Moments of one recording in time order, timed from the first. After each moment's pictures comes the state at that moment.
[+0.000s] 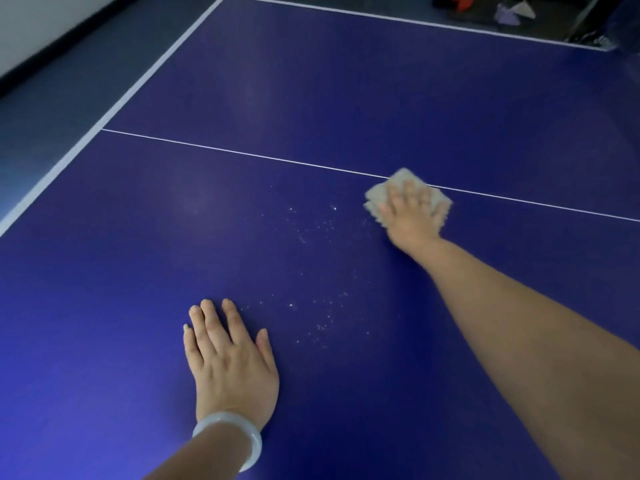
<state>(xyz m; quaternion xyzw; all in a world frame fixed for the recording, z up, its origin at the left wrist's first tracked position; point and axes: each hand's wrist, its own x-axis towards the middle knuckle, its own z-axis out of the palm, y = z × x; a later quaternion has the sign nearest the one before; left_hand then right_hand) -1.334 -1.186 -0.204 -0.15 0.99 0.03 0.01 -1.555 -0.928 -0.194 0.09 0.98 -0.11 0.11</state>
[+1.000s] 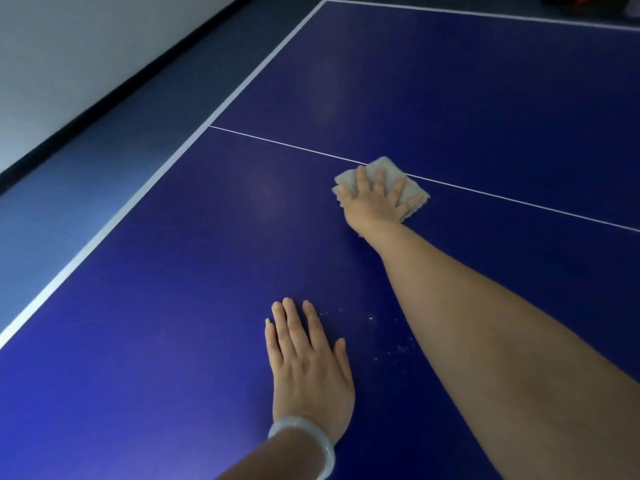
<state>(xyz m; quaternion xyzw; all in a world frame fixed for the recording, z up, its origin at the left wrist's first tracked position) -1.337 -1.188 -0.202 -0.14 0.99 0.02 0.03 -1.605 -1.137 -0.194 0.02 0.98 -0.16 0.15</state>
